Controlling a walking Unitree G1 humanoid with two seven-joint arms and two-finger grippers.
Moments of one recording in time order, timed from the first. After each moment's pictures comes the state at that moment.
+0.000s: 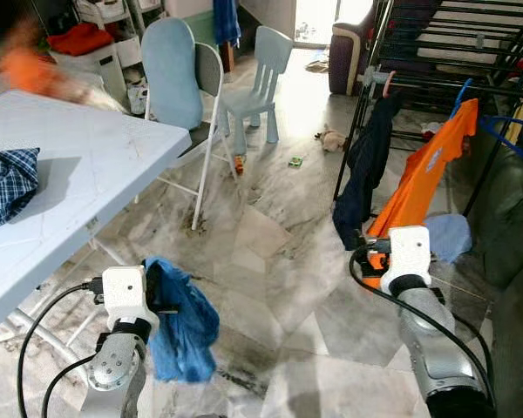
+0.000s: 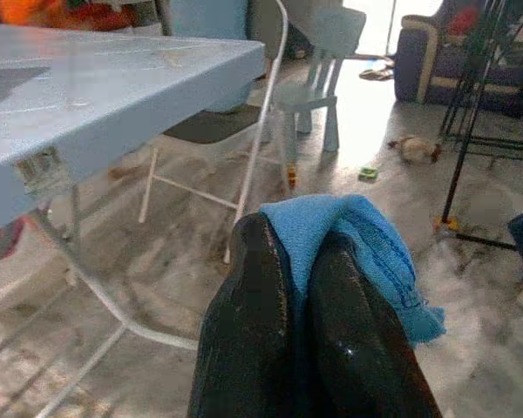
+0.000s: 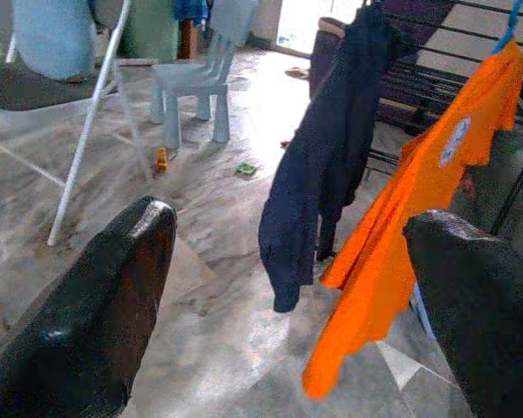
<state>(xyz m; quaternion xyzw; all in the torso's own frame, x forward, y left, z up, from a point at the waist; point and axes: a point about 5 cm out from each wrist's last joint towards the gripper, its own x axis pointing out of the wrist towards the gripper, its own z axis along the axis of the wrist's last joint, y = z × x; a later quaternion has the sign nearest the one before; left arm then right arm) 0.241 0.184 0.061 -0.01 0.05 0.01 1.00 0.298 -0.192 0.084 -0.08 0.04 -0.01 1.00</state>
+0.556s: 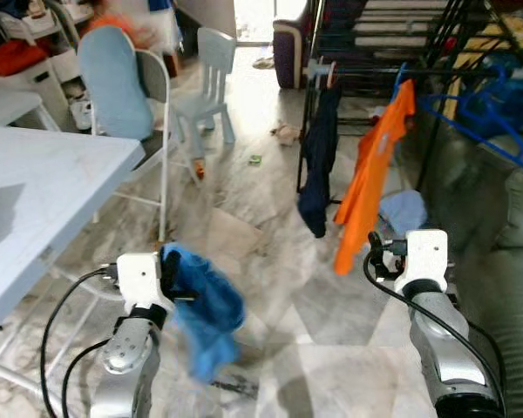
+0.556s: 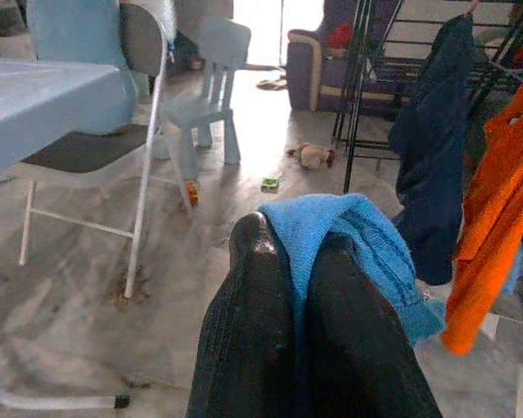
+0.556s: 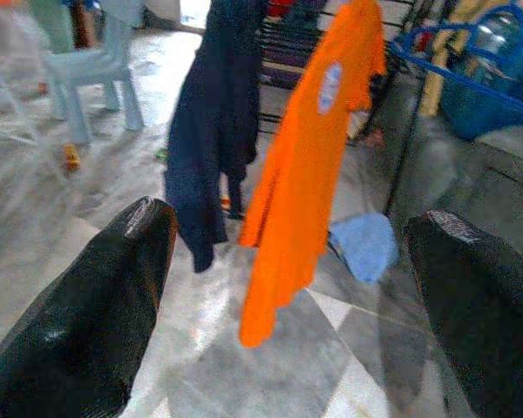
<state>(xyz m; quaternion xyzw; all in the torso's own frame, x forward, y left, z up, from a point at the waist) 0.256 0.165 0.069 -0.04 0.03 -0.03 1.00 0.291 -0.205 0.084 -0.08 0.05 -0.04 1.00</state>
